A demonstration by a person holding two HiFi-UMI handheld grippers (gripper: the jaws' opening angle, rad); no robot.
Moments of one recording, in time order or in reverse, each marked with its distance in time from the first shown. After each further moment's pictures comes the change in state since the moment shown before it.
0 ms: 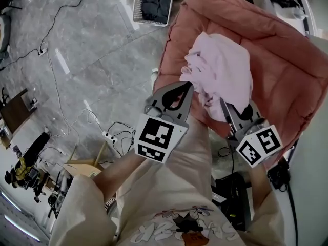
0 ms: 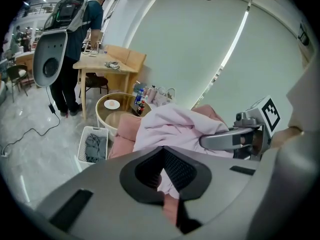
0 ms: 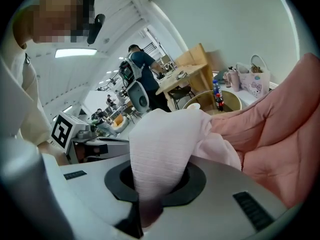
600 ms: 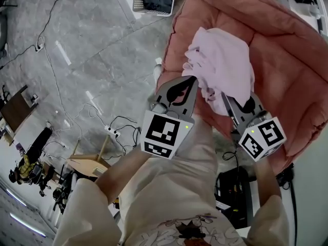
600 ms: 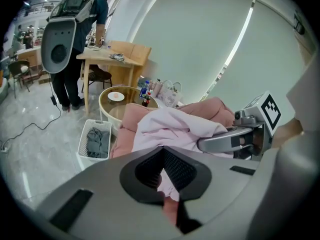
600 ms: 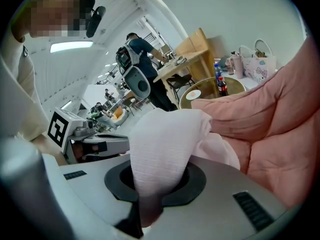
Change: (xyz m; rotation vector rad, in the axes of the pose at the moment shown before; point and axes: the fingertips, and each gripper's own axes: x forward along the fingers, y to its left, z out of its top) left arm 0.048 0.040 -0.045 -0.021 0.026 0.023; right arm 0.063 -0.035 -0.044 0.010 0.104 0.016
